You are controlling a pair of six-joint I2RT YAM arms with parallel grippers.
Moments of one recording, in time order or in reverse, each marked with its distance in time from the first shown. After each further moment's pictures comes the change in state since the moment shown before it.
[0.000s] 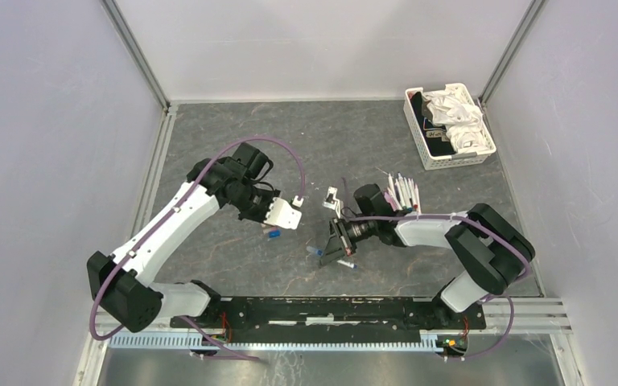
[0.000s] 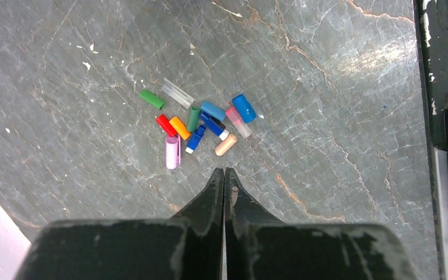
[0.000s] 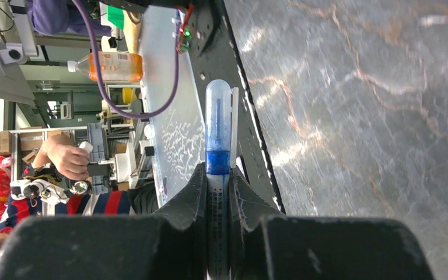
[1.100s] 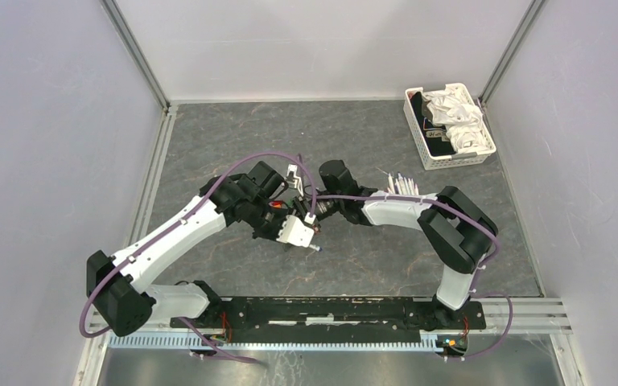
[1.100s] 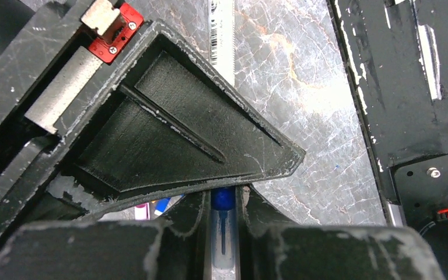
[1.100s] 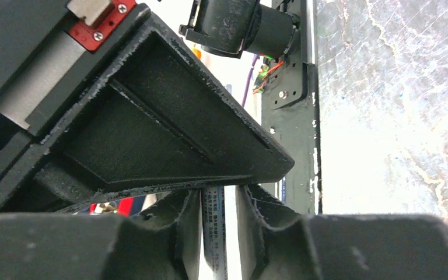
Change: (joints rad) left arm -0.172 -0.043 -0.114 0.106 0.095 -0.178; right arm 0.107 0.223 0.395 0.166 -0.154 0.188
